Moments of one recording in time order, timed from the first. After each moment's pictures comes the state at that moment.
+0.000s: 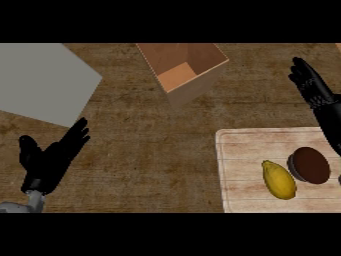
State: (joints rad) left arm -0.04 0.45 -0.27 -1.45 0.43 0.07 0.17; right arm -0.24 -0.53 0.13 -1.70 -0.17 -0.01 0.09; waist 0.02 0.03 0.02
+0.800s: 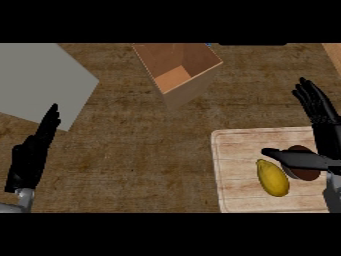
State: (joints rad) left arm -0.04 0.49 -0.23 -1.51 0.14 0.31 0.07; right arm -0.12 -0.37 0.03 -1.56 -0.17 -0.07 -0.24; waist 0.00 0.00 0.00
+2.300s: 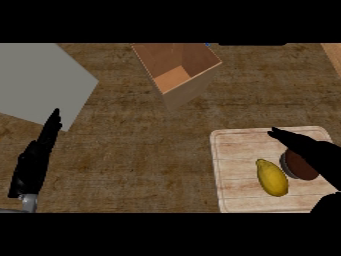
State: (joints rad) left arm 0.01 0.41 -0.18 -1.53 0.04 0.27 0.06; right arm -0.06 -0.74 0.28 -1.86 0.31 0.47 0.32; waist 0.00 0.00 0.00
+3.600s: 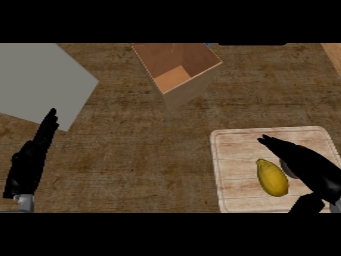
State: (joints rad) left arm 0.03 0.30 -0.03 -1.55 -0.08 0.13 0.08; right arm 0.00 -0.47 0.19 -1.74 0.66 0.55 0.18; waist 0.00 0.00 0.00
